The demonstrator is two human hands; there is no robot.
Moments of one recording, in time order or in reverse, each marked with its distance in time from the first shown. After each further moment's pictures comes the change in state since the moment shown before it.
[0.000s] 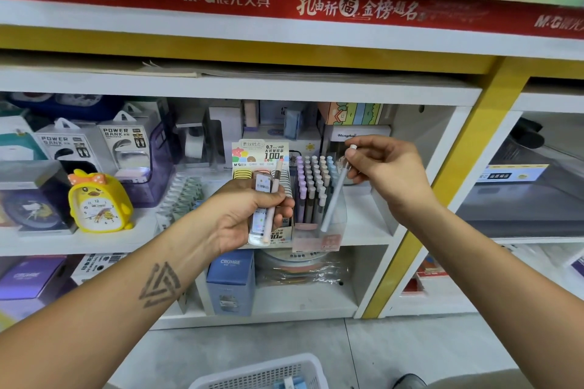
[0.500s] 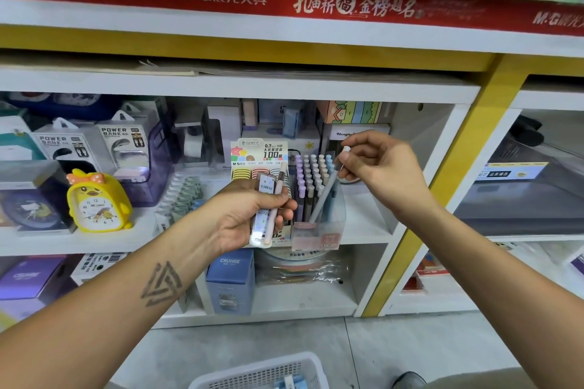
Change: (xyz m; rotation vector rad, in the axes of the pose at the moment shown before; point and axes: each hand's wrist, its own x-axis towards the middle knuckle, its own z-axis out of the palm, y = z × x) left_hand 0.000 -0.002 0.002 0.003 -0.015 -0.039; right_hand -0.006 -0.005 0.004 -0.116 -0.089 -0.090
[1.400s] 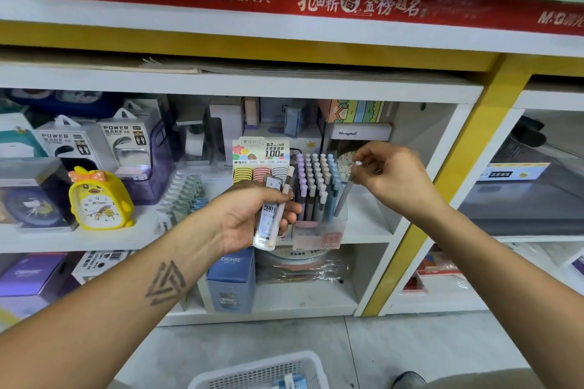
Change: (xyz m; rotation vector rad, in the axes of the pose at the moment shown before) left_hand -0.002 0.000 0.005 0.007 -0.010 -0.064; right_hand -0.001 0.010 -0.017 -0.573 0.001 -0.119
